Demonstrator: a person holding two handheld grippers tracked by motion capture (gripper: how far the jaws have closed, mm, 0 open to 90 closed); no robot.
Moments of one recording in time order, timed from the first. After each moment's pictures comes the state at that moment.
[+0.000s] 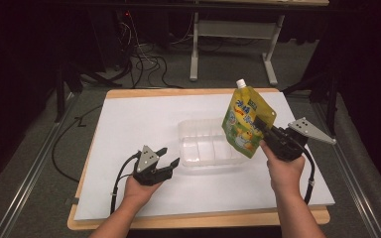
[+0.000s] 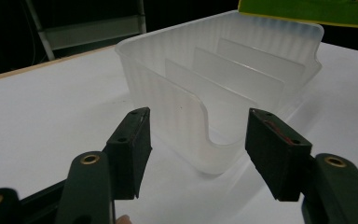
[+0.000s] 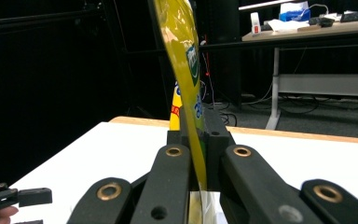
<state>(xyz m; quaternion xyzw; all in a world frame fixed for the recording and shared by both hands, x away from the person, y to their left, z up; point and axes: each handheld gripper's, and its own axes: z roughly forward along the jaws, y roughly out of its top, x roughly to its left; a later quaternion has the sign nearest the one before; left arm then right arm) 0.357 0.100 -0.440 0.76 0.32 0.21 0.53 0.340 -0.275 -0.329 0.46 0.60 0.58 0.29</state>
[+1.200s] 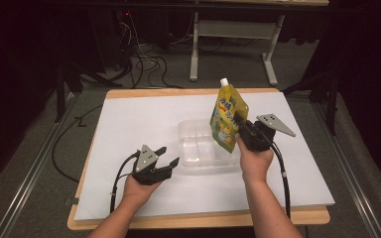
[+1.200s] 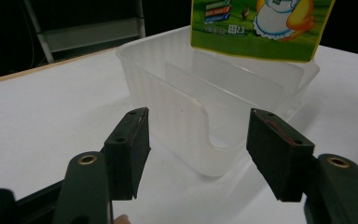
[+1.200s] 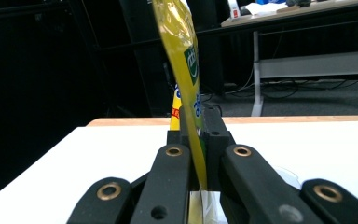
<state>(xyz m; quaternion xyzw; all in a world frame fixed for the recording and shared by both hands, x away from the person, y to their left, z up) 0.358 0.102 -0.438 0.76 0.32 0.21 0.53 0.381 -0.223 -0.358 0.52 0.58 0.56 0.31</state>
